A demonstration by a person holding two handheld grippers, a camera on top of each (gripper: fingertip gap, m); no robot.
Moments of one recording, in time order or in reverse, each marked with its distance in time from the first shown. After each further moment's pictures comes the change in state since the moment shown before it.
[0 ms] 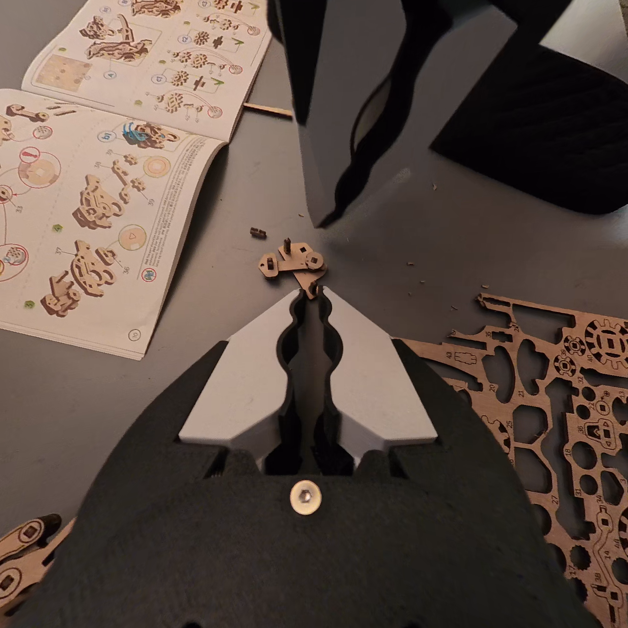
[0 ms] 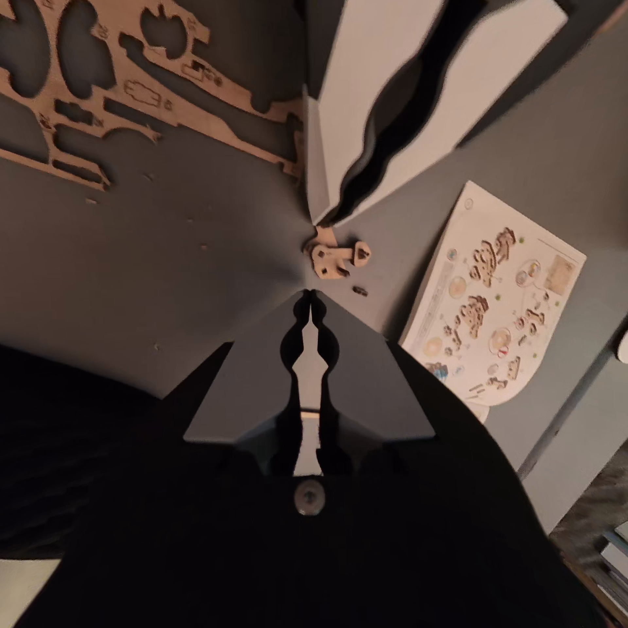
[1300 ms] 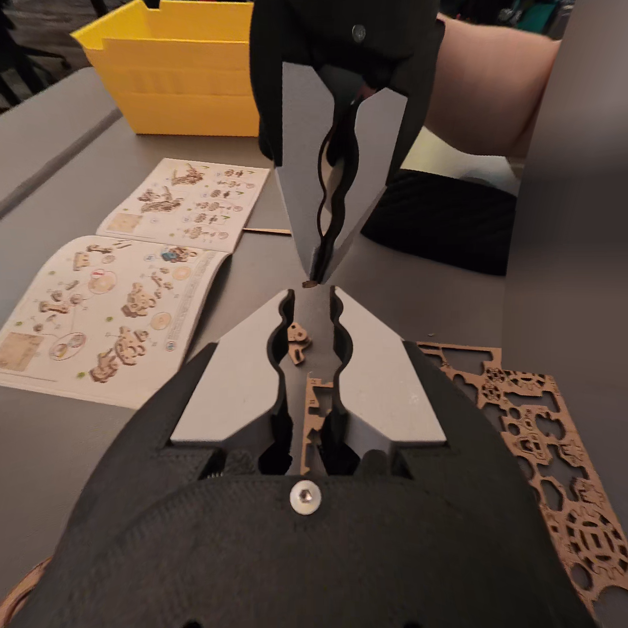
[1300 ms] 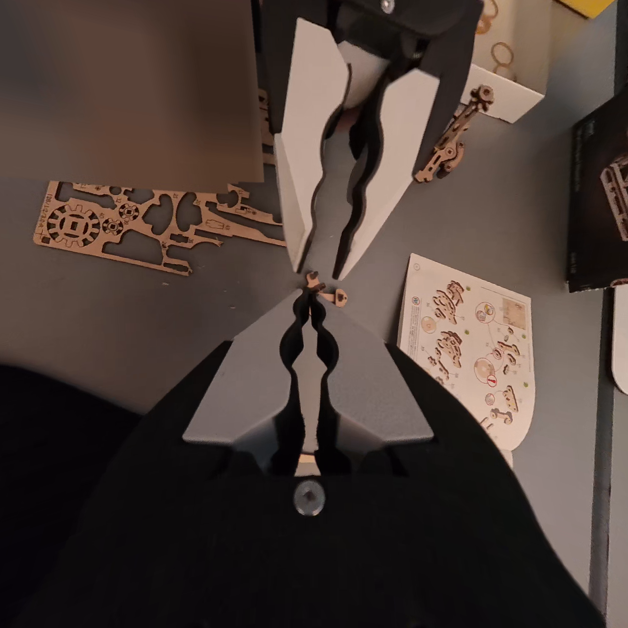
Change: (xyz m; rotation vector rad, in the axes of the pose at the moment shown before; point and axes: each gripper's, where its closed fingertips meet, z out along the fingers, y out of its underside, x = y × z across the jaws) left arm 0.019 -0.051 -0.034 0.302 0.026 0.086; right arm 0.001 -0.037 -0.048 0.444 0.027 0.117
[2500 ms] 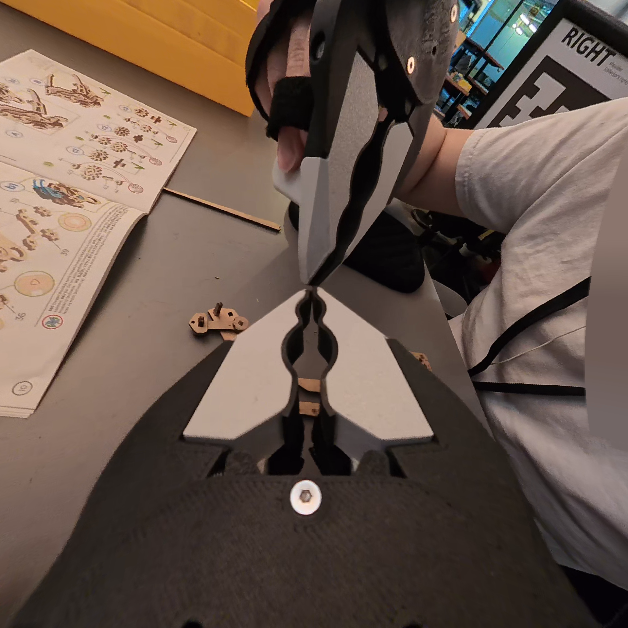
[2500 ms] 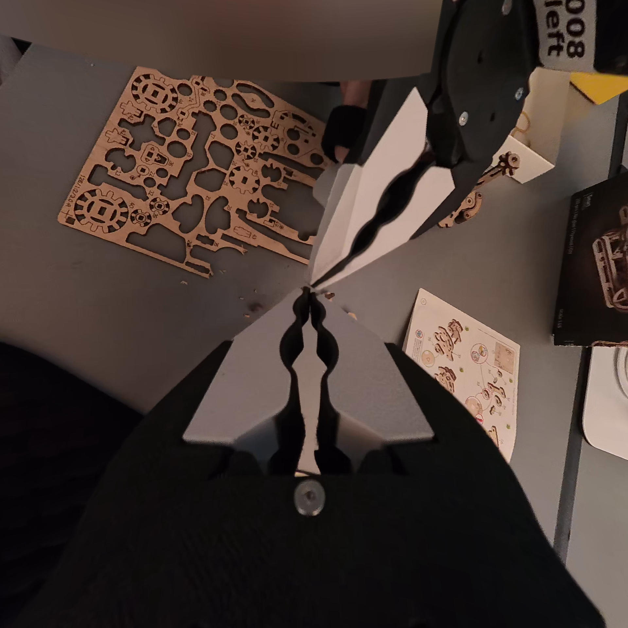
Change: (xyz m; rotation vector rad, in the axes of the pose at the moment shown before) left arm 0.022 0.003 -0.002 -0.004 0.307 -0.345; right arm -0.016 -0.012 0.003 0.033 -0.028 -0.159
